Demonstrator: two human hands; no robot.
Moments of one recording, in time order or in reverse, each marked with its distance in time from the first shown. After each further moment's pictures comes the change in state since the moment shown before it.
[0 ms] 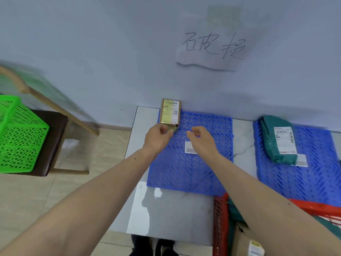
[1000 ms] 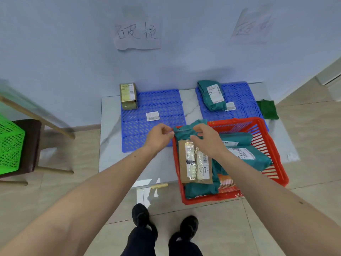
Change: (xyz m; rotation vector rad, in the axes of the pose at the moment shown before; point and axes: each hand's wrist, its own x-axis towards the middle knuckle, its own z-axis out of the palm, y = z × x) left_hand -0.263 0.002 0.095 0.111 -0.251 0.198; right_hand -0.282 0.112 -0.145 -0.306 0.145 -0.129
